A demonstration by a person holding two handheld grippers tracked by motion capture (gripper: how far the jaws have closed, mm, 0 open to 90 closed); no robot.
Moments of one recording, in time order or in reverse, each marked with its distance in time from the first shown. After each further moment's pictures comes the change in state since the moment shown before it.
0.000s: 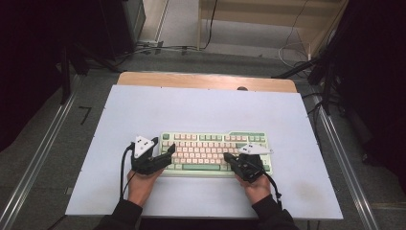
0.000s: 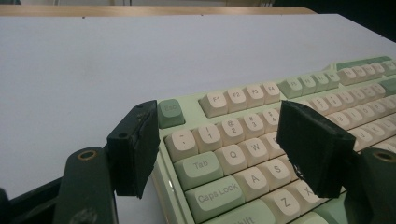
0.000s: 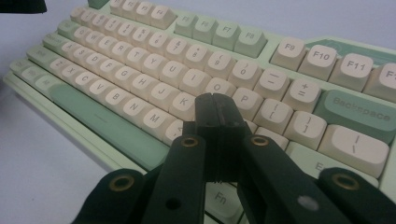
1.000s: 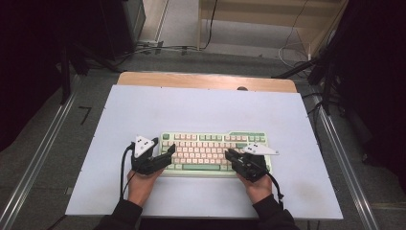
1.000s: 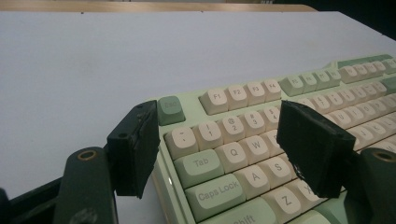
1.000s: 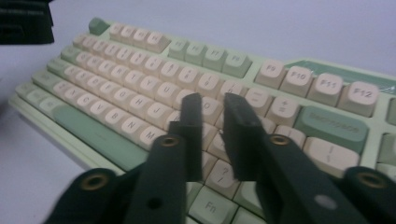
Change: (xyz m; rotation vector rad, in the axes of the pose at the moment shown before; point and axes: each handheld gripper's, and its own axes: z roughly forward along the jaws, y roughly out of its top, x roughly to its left) left arm 0.001 0.000 0.001 0.010 -0.001 -0.008; right arm -0.004 0.002 -0.009 -0.079 -0.016 0.023
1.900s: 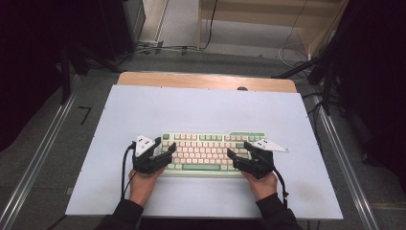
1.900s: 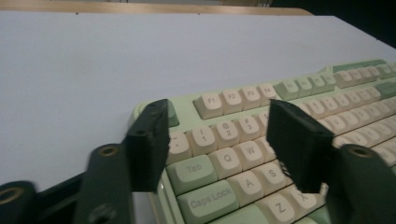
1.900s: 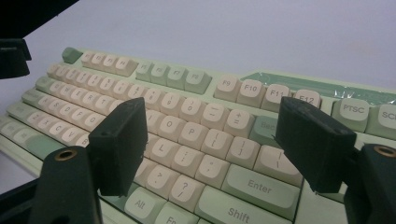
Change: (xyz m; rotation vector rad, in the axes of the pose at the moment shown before) left arm -0.003 0.002 0.003 -0.011 -0.015 -0.013; right arm -0.019 0.004 -0.005 -0.048 -0.047 0.084
